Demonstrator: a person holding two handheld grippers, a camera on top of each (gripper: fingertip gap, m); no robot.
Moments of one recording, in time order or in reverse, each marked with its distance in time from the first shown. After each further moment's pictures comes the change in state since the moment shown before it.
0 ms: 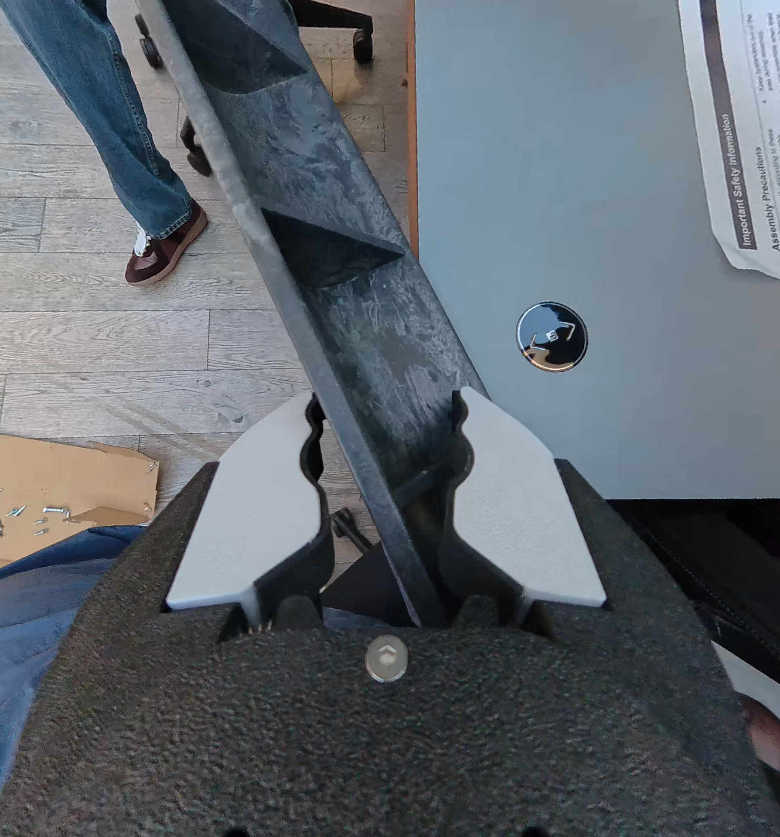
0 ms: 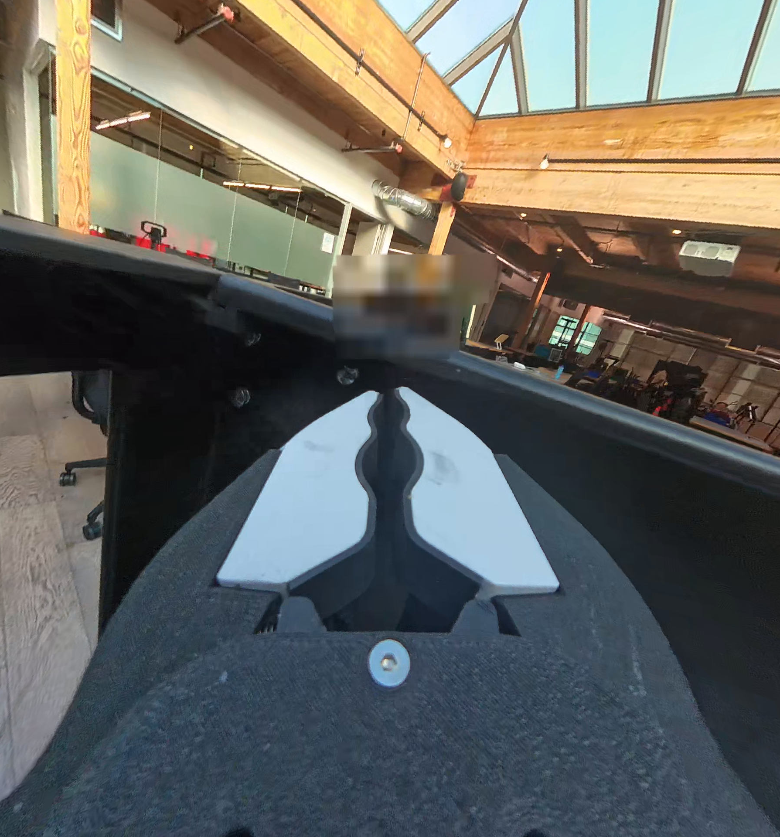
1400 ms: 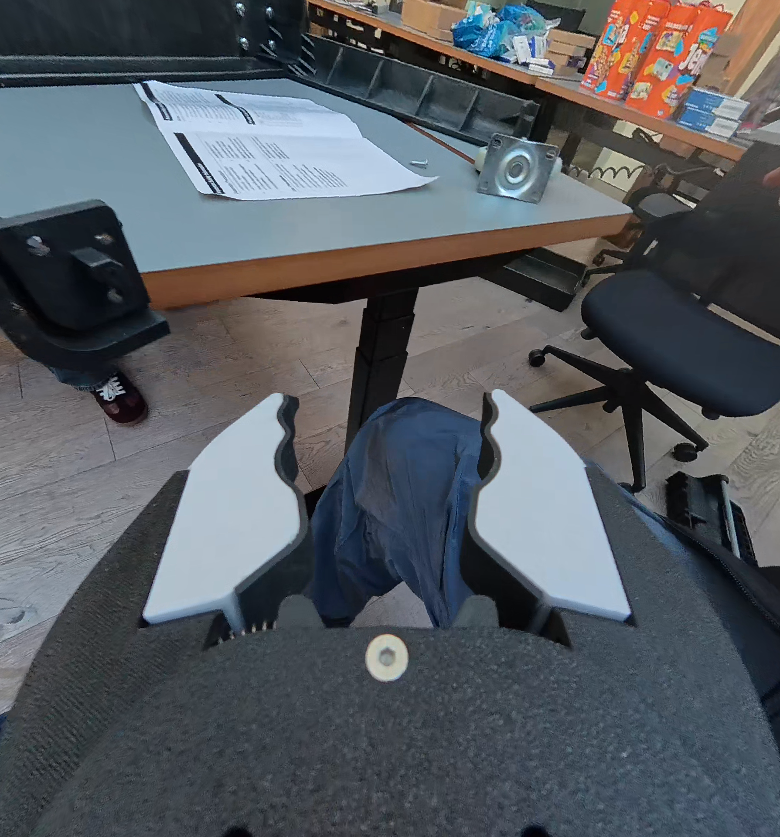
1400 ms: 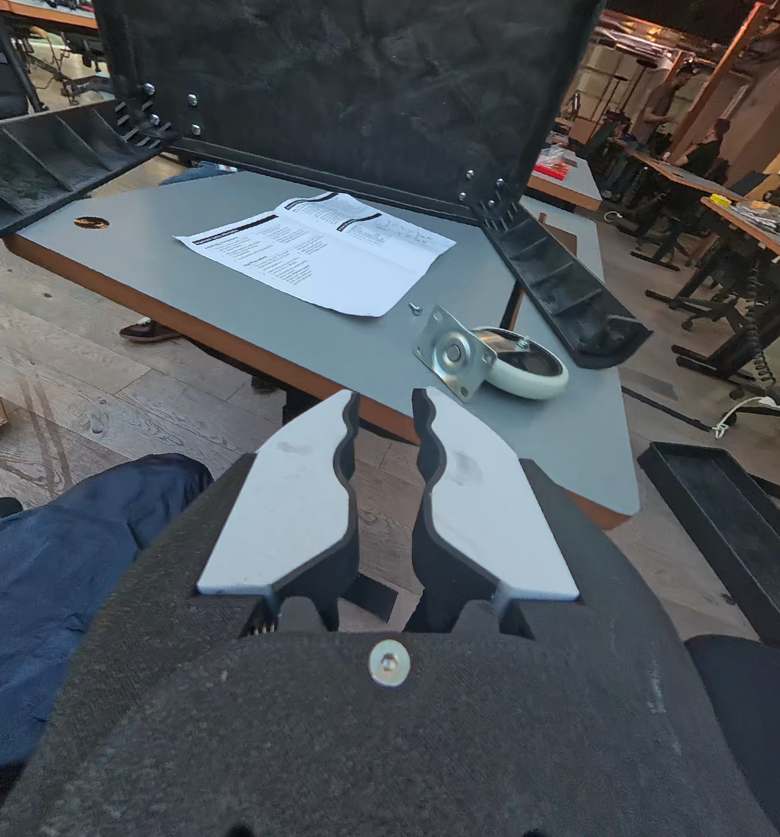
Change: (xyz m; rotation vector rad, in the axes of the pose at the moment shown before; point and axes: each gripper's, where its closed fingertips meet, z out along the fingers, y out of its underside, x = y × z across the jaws) left arm 0.173 0.164 -0.194 0.442 0.528 0.215; right arm -0.089 0.074 -0.851 -0.557 0.422 0.069
